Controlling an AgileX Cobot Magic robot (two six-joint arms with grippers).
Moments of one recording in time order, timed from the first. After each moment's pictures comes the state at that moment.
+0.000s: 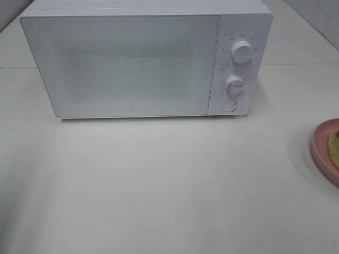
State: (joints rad) left arm 0.02 0.63 -0.54 -0.15 0.96 0.10; right arm 0.03 0.00 -0.50 -0.10 1.04 0.01
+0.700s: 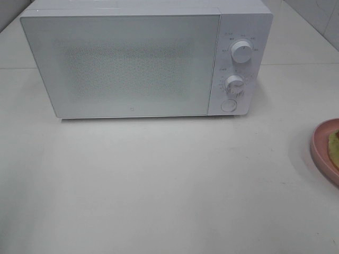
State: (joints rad) left arm 0.02 0.26 -0.50 -0.12 1.04 0.09; right arm 0.03 0.00 -0.50 -0.10 1.04 0.01
